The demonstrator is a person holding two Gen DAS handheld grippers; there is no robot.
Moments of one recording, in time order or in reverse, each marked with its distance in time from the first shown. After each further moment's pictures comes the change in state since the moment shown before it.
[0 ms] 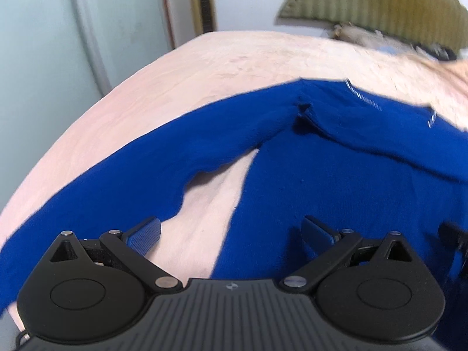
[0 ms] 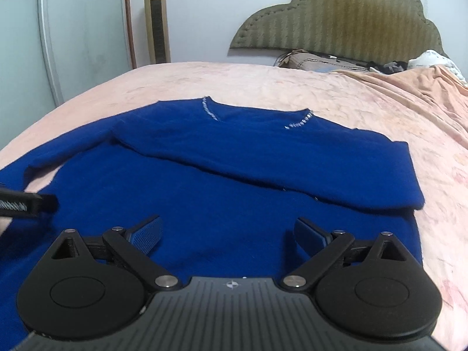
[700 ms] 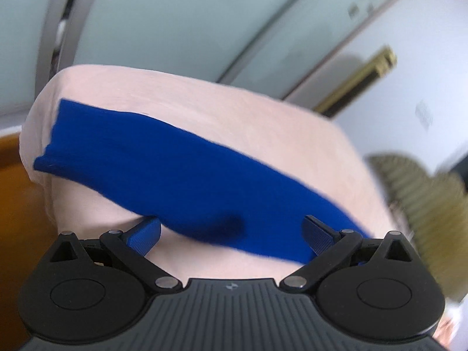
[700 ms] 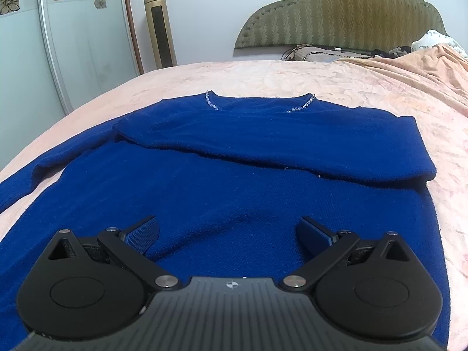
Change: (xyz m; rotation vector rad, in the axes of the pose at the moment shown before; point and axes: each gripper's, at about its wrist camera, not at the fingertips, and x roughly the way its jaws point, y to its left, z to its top) left arm -0.029 0.197 -0.080 -0.972 -0.161 -0.089; right arm 0.001 -0.014 -0.015 0.057 -0.016 0.080
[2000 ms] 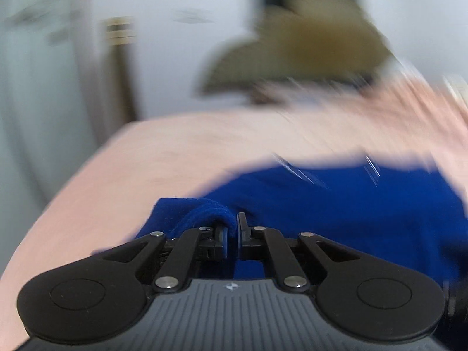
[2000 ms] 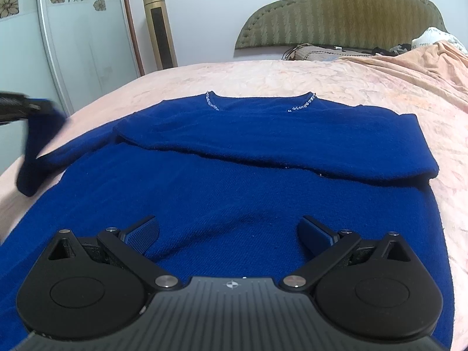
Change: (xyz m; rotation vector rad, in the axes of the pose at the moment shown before) left arm 0.096 -0.245 -0.100 1.305 0.076 -0.361; right arm 0.001 -0.008 0.000 0.027 -0.010 0.023
